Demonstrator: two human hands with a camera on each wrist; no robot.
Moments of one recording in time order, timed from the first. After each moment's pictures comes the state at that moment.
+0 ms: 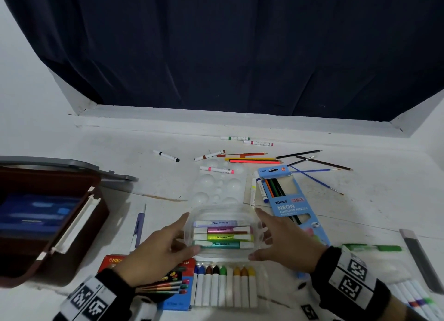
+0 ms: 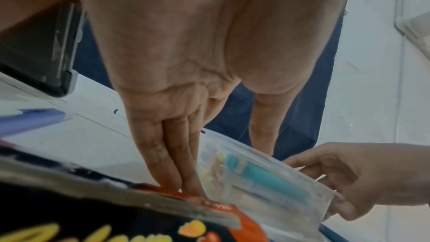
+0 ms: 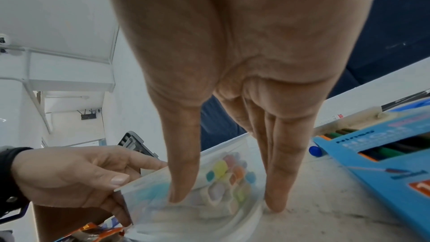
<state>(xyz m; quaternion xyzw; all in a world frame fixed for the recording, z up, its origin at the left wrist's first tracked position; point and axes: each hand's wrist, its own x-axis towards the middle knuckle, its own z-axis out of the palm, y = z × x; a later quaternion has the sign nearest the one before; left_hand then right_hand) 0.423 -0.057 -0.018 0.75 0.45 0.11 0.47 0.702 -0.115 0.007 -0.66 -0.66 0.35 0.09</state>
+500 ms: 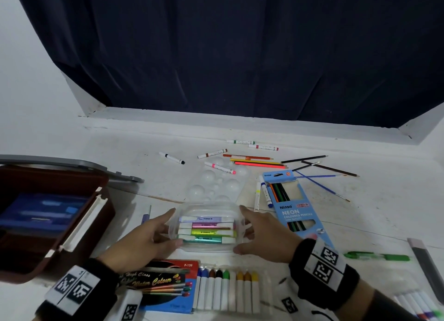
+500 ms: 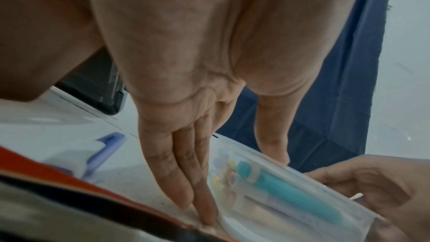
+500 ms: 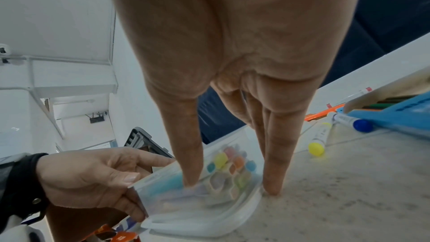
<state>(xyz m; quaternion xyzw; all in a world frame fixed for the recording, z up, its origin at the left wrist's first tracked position) 0.393 -0.041 -0.004 0.71 0.51 0.12 0.48 0.677 -0.086 0.008 -0.62 -0.68 0.37 0.11</state>
